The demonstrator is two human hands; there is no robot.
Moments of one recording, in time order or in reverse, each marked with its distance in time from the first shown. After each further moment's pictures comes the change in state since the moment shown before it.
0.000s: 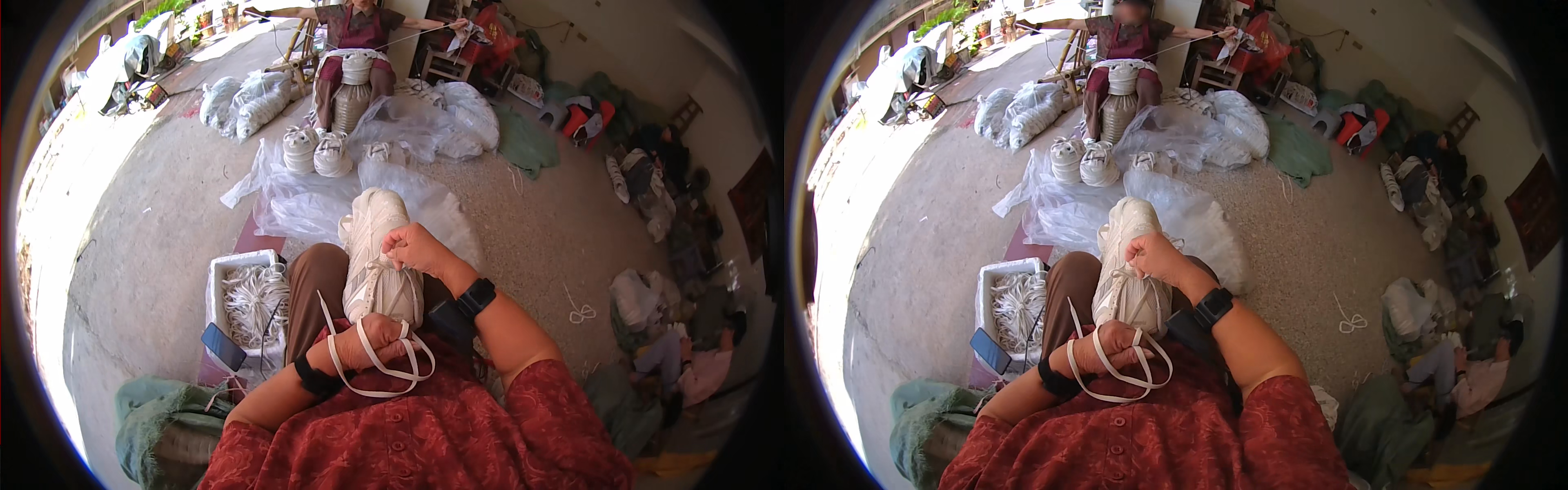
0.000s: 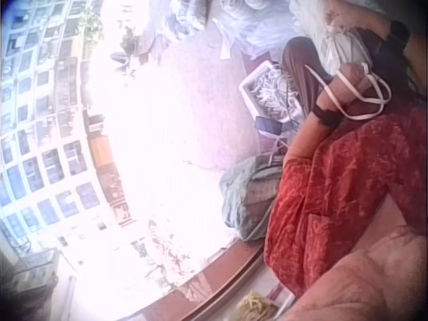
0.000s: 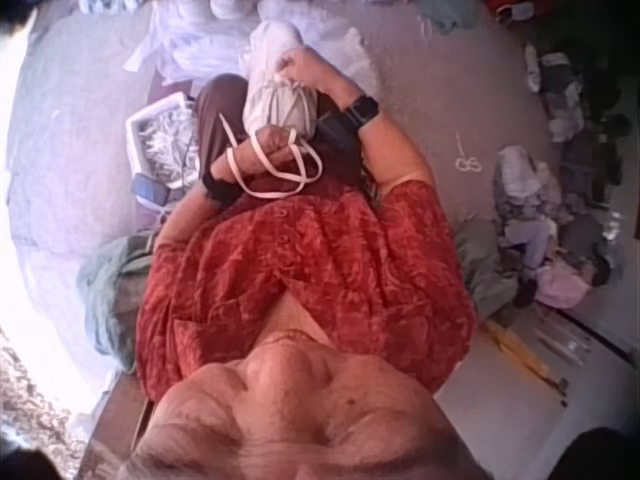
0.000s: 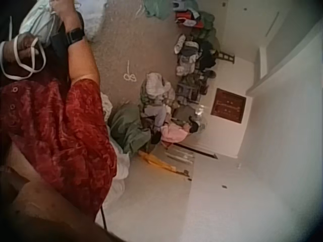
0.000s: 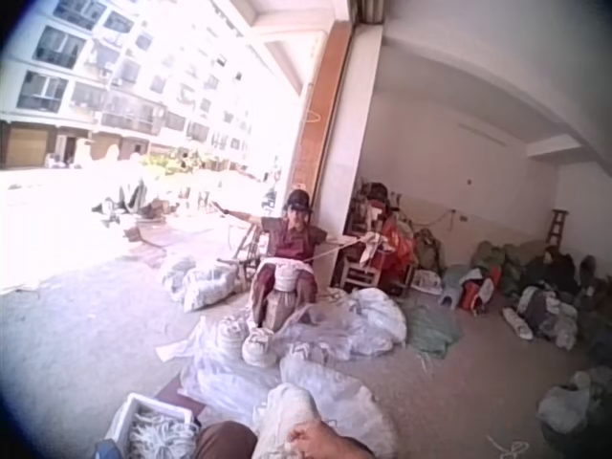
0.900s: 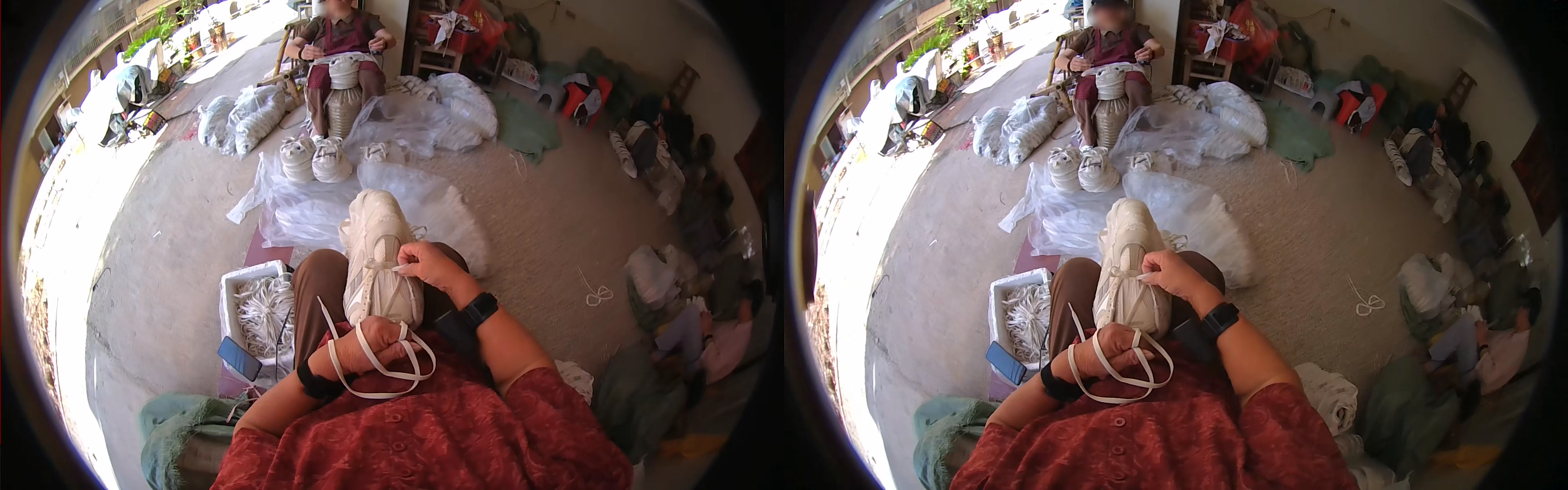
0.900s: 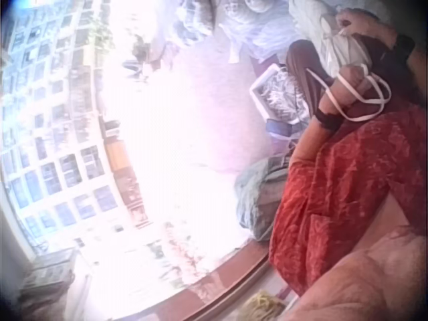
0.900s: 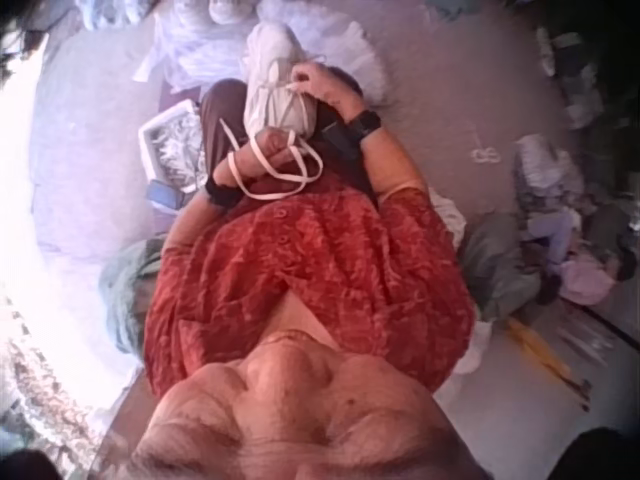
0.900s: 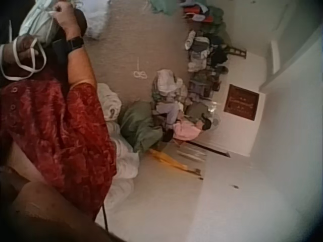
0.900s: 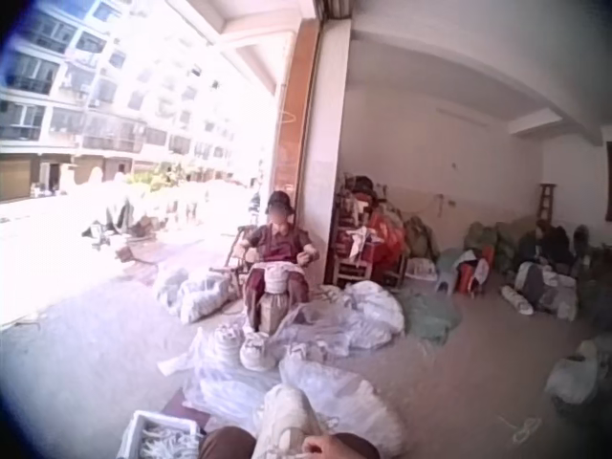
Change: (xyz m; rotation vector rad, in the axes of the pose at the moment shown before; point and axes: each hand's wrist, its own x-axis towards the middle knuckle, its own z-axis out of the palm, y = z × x) left_hand 0.007 0.009 0.001 0.003 -0.056 -0.050; right_hand -0.030 0.052 -0.009 0.006 0.073 -0.145
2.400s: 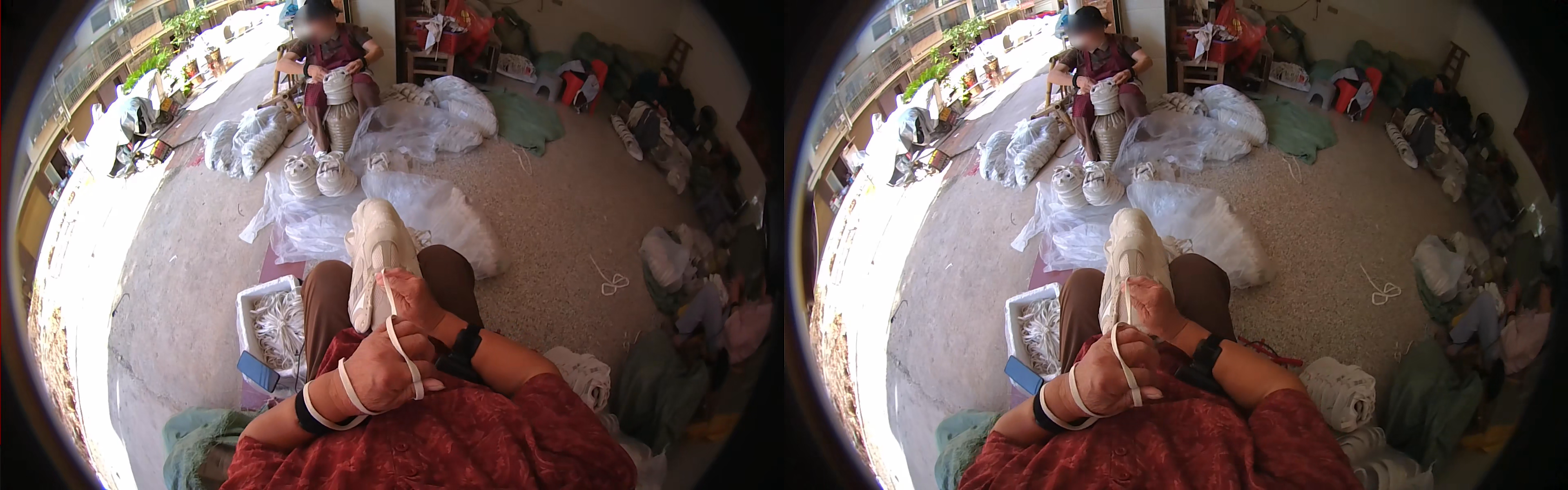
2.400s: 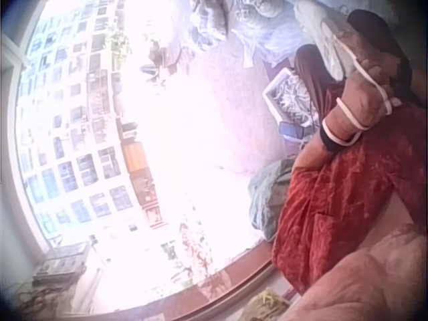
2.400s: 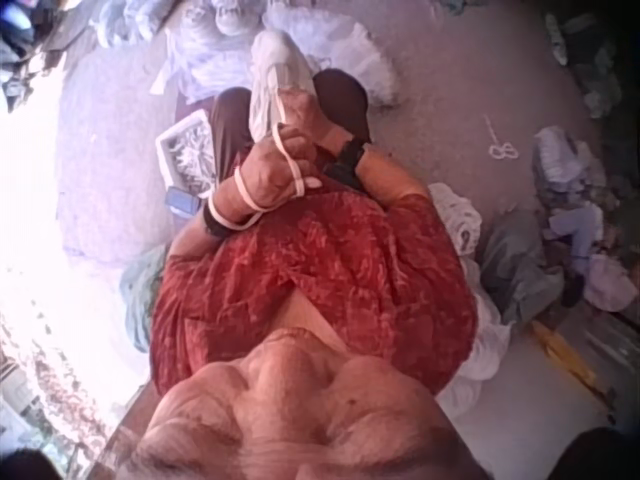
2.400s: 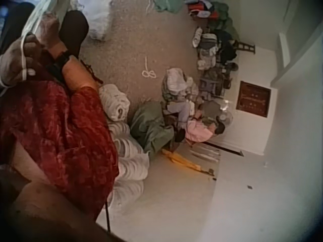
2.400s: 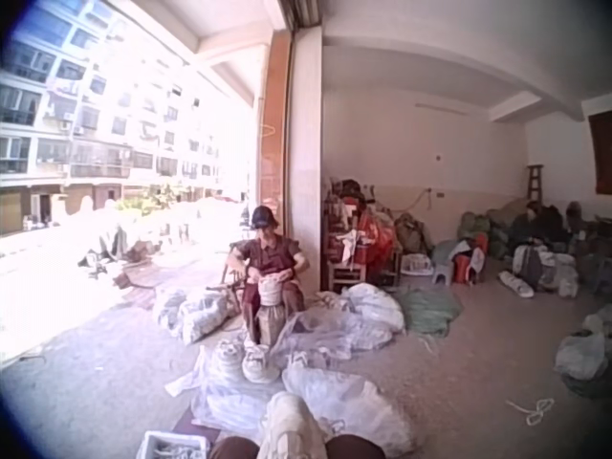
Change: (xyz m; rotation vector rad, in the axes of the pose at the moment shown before) left_hand 0.029 0.104 0.010 0.538 0.081 0.261; right_hand -0.023 0.012 0.067 -0.307 0.378 -0.613
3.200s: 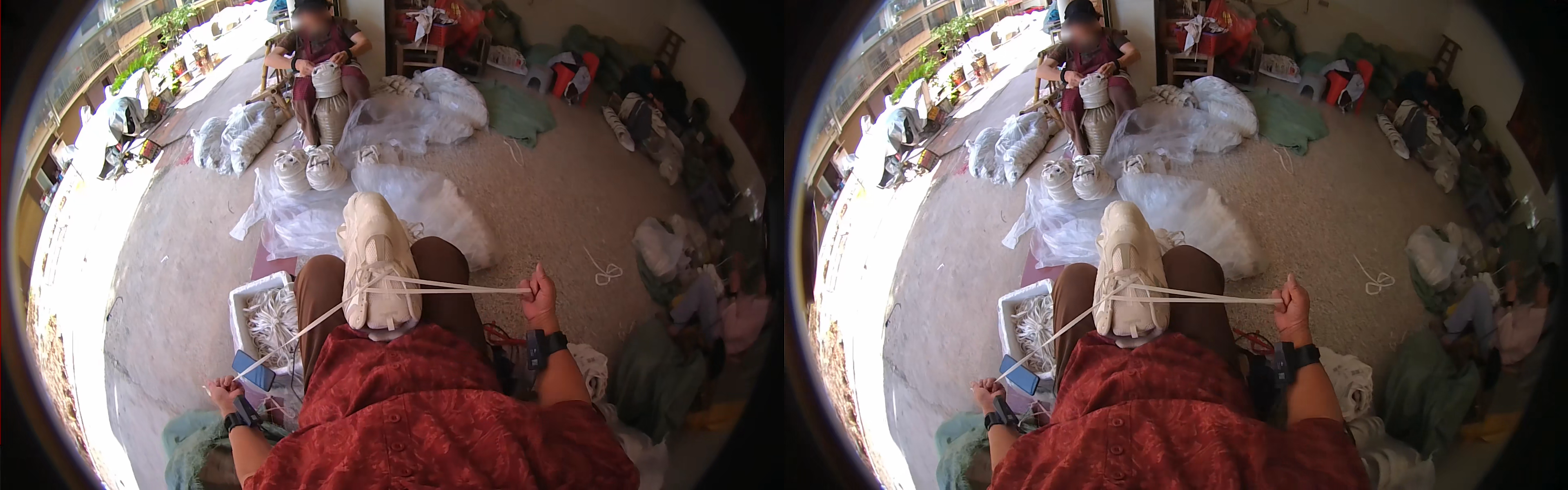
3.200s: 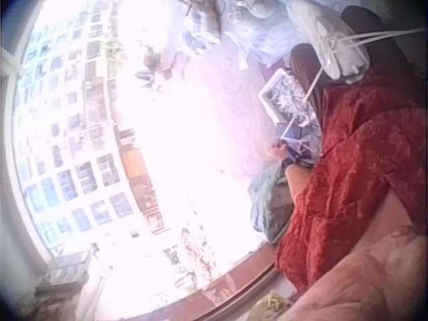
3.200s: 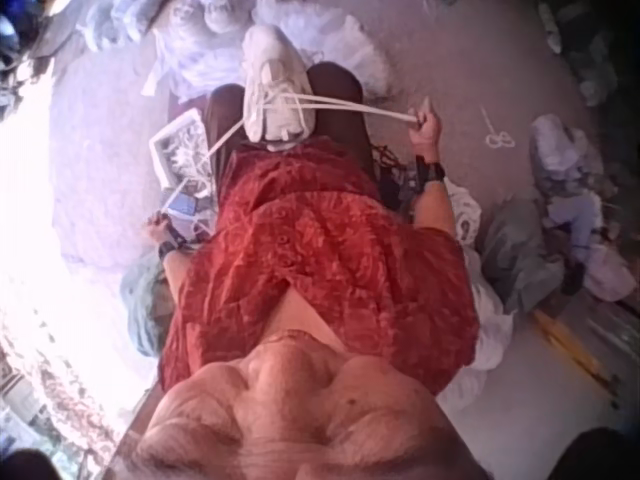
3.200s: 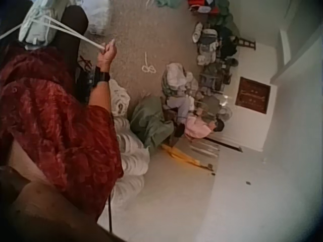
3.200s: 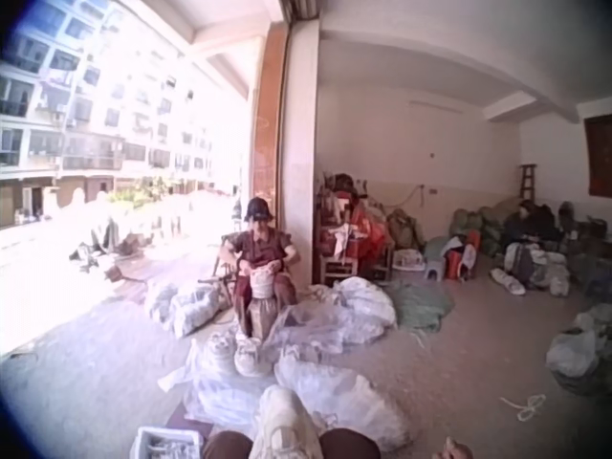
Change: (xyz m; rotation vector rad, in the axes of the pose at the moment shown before) left_hand -0.476 -0.102 -0.018 -0.995 2.162 -0.859; right_hand -0.126 0.037 -0.188 1.006 0.839 0.530
